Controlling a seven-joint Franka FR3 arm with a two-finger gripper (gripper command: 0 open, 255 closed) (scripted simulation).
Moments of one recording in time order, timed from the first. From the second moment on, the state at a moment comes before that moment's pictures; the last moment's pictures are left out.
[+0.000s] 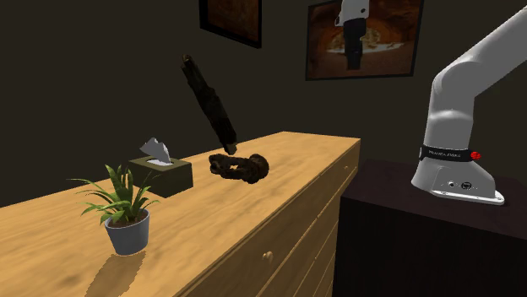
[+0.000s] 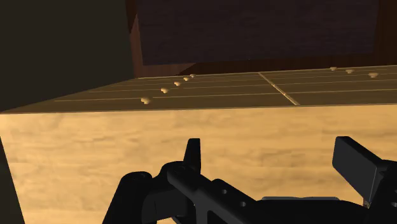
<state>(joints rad) 0.00 -0.78 0.03 -2.45 -0.07 1.61 0.05</state>
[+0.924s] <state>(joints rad) 0.05 -0.46 0.16 -2.47 0.01 1.98 0.22</state>
